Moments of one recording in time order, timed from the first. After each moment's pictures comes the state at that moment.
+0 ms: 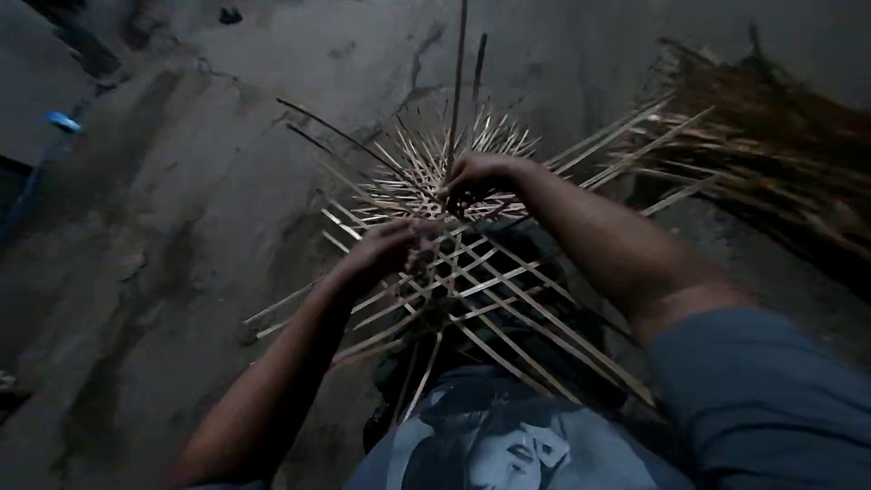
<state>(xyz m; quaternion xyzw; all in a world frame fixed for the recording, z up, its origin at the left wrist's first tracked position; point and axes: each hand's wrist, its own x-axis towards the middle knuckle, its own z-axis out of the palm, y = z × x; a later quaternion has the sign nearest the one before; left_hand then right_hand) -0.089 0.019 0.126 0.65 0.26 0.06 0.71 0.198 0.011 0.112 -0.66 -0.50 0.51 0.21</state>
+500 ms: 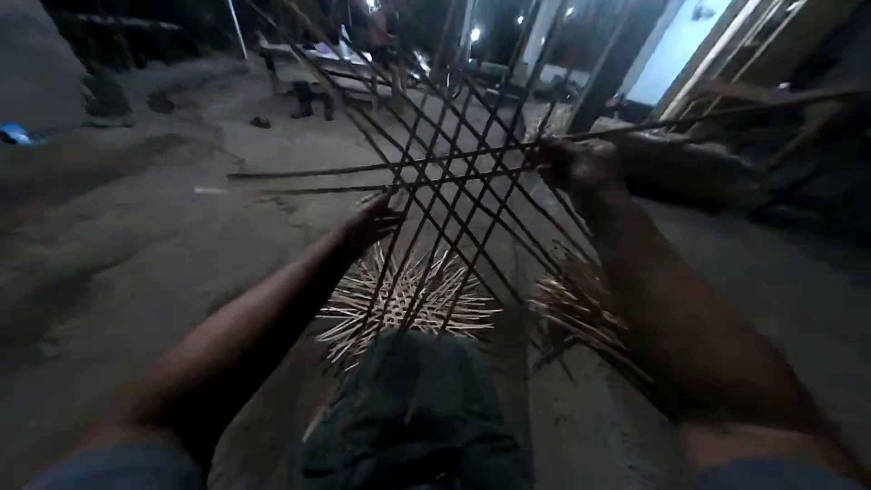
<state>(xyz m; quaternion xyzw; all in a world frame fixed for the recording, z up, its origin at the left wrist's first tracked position) 0.008 0.121 0.231 0.55 0.23 0.36 0.72 0.276 -0.077 0.369 -0.65 -0.40 0.12 0.63</state>
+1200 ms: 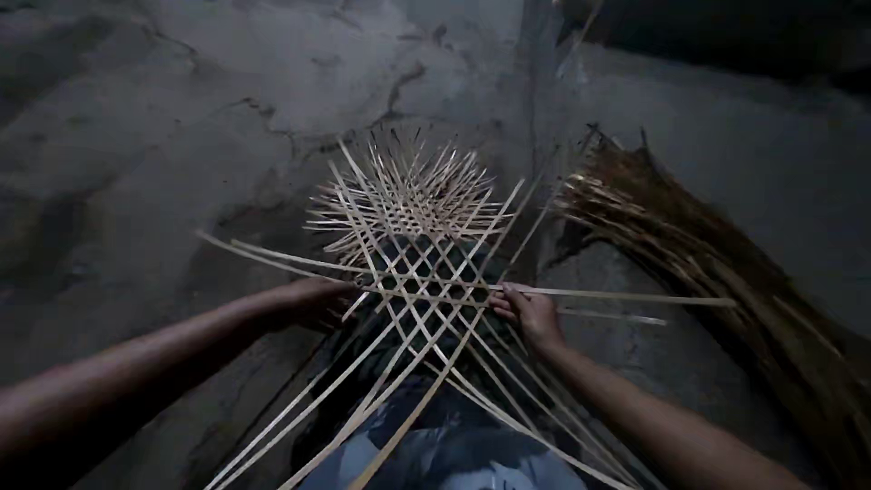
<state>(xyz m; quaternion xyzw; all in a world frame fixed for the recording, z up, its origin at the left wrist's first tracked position) -0.142 0.011 0.099 0.61 0.46 -0.17 0.63 0.146 -0.248 0.043 -0.73 -0.12 0.35 0.58</state>
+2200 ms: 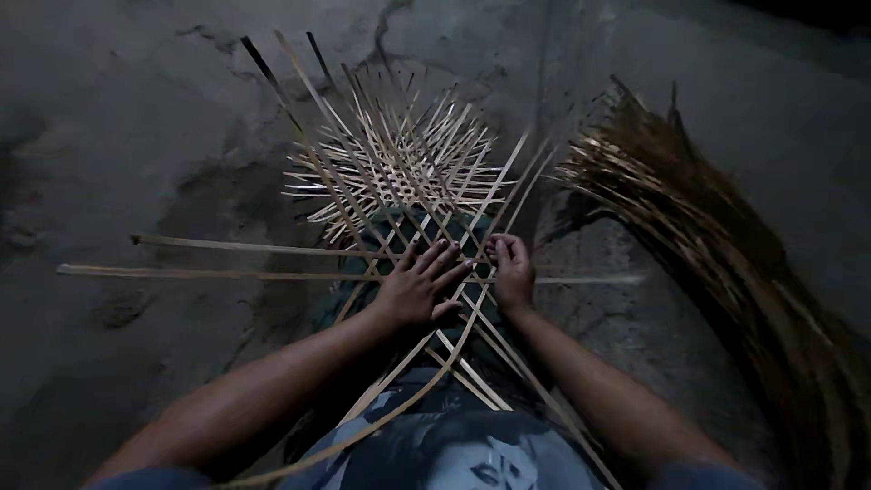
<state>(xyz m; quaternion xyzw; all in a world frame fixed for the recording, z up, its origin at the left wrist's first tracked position) -0.023 -0.074 0.014 0.98 0.09 -0.02 0.15 0.153 -0.196 0.013 -0.77 -0.29 0.17 0.54</state>
